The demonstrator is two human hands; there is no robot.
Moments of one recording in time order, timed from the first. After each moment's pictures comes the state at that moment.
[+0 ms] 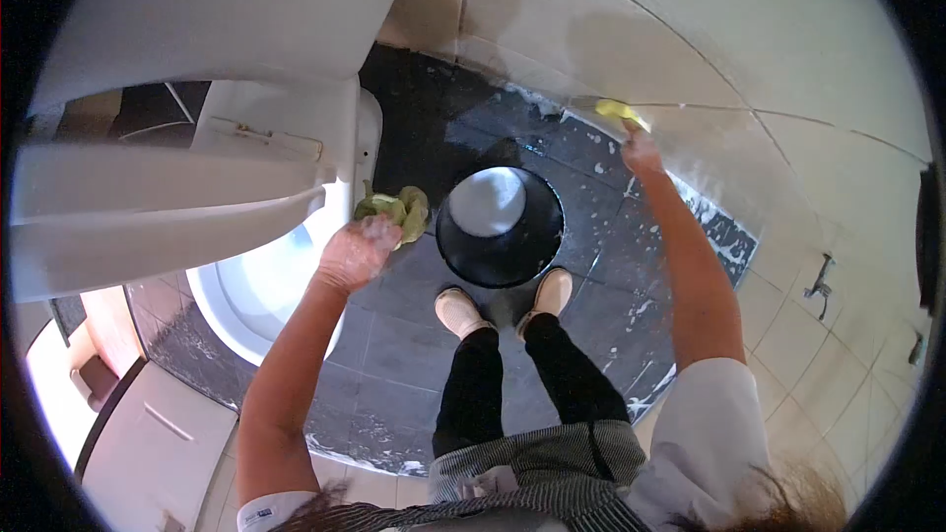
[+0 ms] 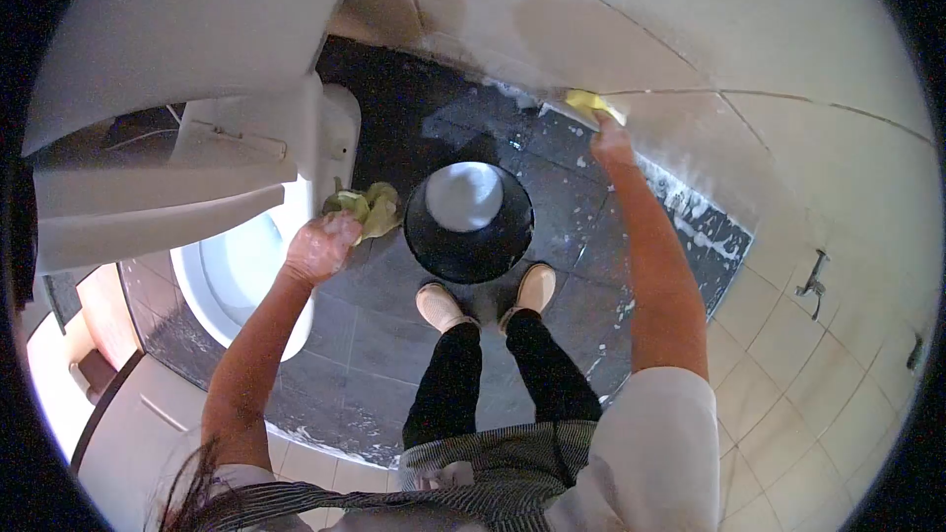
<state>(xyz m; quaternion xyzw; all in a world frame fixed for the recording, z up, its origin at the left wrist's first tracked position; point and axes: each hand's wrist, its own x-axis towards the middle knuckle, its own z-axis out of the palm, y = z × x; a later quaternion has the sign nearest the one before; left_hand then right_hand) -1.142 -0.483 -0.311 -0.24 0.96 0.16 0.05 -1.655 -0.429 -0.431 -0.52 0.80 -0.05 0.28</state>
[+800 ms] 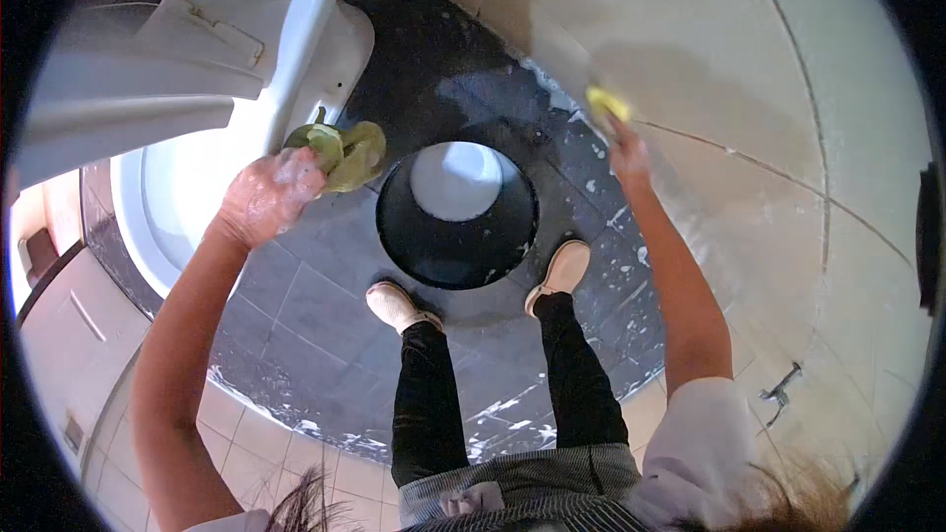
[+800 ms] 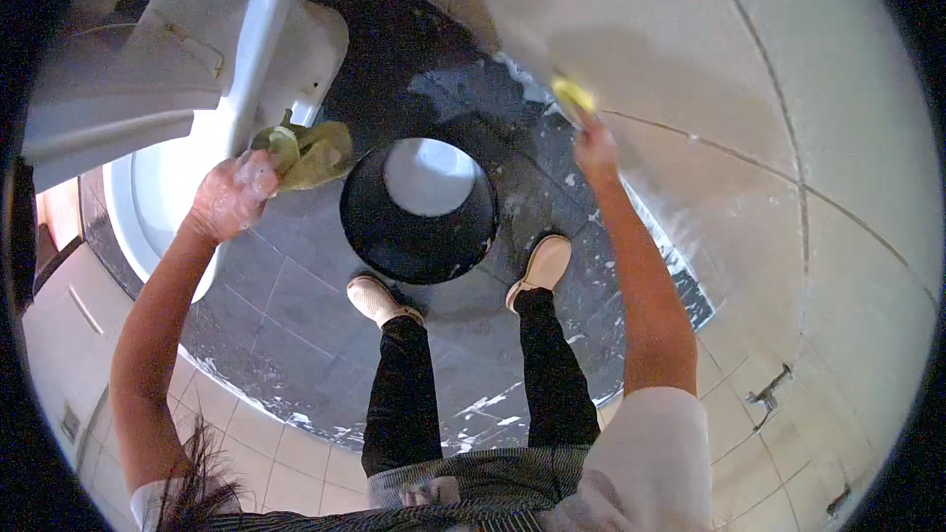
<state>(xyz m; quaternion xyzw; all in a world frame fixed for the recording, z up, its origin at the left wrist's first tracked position) -1.154 -0.478 -0.308 -0.29 0.95 0.09 0.06 -1.661 -0.442 -0.501 -0.62 0.74 -0.09 0.25</state>
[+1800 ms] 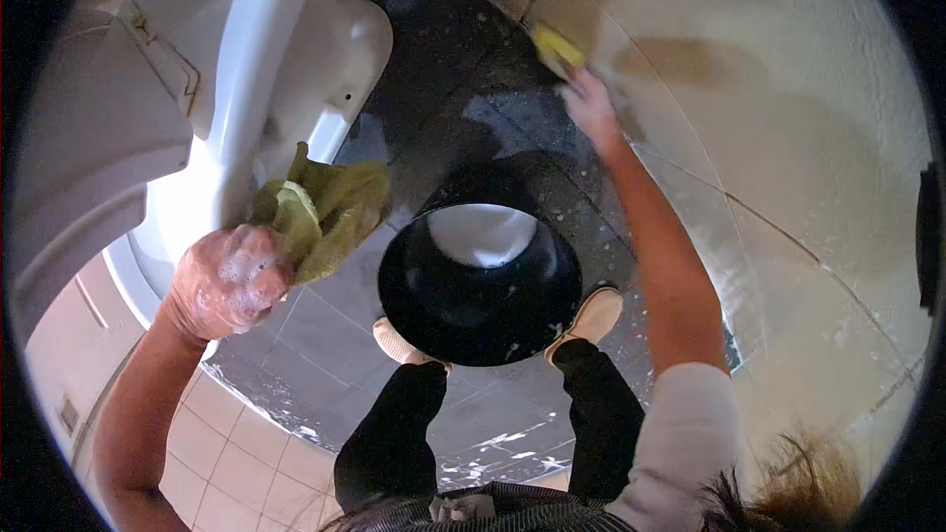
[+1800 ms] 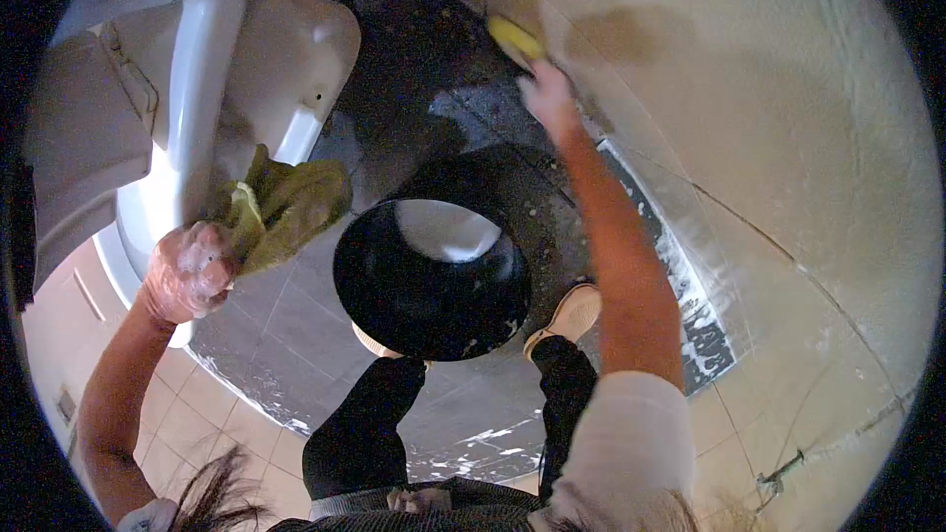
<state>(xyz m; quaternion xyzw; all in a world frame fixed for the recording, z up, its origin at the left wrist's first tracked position) -1.152 -0.494 -0.306 -0.29 0.94 0.17 0.05 -1.554 -0.577 -0.695 -0.63 0.60 -0.28 0.42</state>
